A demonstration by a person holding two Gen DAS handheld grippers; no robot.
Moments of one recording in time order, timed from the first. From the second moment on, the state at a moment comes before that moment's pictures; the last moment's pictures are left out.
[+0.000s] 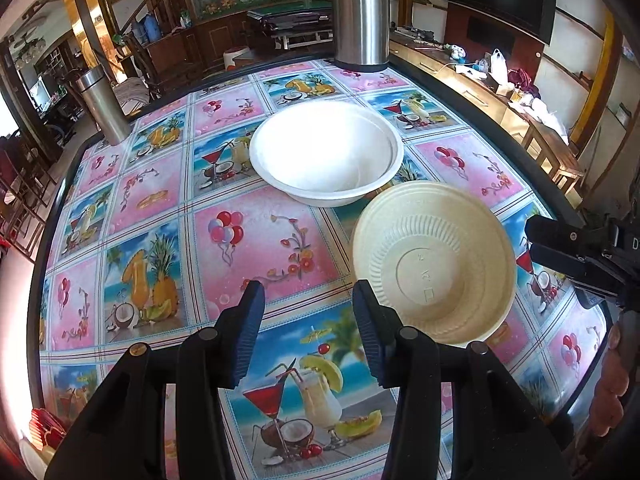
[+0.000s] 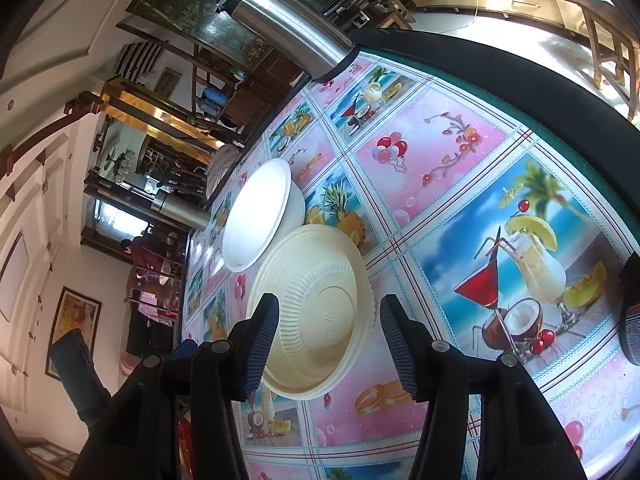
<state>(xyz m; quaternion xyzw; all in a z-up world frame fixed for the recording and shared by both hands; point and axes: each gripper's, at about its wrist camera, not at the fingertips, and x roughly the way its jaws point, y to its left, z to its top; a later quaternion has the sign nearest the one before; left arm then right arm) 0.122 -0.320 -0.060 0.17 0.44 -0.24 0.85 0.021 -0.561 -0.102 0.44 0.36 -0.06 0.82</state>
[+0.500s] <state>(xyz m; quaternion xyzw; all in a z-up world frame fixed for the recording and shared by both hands) 0.163 -0.327 -0.088 0.06 0.54 -0.30 0.78 0.036 -0.563 -0.109 0.43 0.38 -0.06 0.82</state>
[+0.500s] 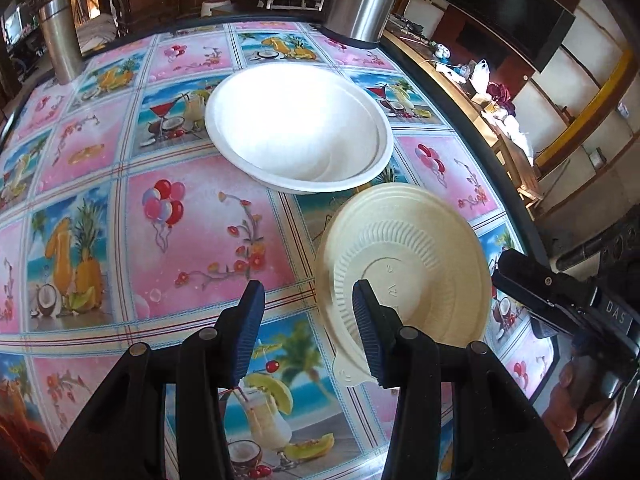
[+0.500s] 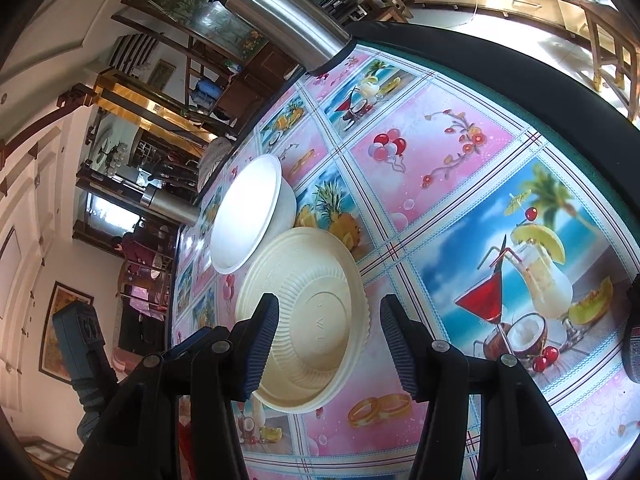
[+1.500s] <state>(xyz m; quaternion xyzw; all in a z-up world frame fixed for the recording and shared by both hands) 0.169 -0.331 -0.097 0.01 0.56 -0.32 0.76 0.044 -0.566 -0.141 0.47 0.39 -0.06 0.79</state>
